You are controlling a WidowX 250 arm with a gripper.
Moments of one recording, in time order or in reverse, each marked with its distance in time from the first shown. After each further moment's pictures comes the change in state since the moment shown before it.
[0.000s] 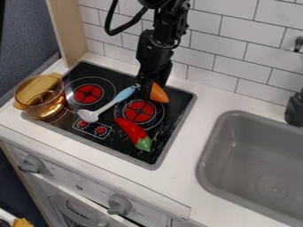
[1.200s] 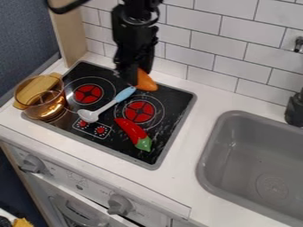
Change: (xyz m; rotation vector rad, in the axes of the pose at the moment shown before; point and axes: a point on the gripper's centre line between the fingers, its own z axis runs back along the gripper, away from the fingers) arm 0.012 0.038 0.056 -0.126 0.067 -0.006
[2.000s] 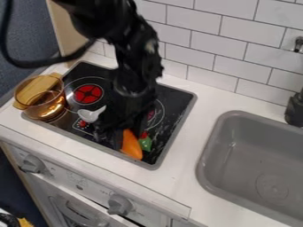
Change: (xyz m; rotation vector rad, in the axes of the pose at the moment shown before) arm -0.046 0.094 -0.012 0.054 -0.009 -0.255
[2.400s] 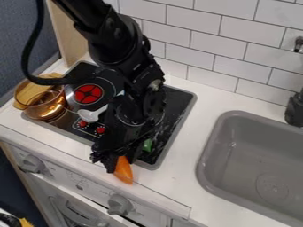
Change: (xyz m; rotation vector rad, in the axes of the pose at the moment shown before) arm -0.018 0.015 -0.041 0.103 -0.039 -0.089
